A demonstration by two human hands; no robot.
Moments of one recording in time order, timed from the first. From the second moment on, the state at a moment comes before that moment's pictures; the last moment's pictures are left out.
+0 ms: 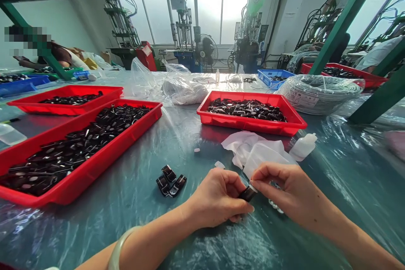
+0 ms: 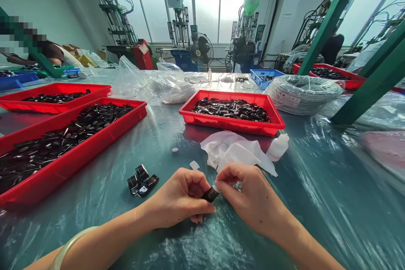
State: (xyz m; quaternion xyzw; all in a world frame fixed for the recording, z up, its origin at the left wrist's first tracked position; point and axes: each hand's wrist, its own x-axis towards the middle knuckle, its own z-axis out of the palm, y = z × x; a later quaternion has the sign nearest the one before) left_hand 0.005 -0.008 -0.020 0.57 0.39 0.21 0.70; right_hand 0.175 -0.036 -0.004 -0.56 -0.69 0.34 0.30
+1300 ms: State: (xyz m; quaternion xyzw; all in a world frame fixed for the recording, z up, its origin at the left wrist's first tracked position) left_hand 0.009 -0.007 -0.019 0.52 0.42 0.29 0.68; right_hand 0.167 -0.039 -0.015 -0.50 -0.71 0.28 0.40
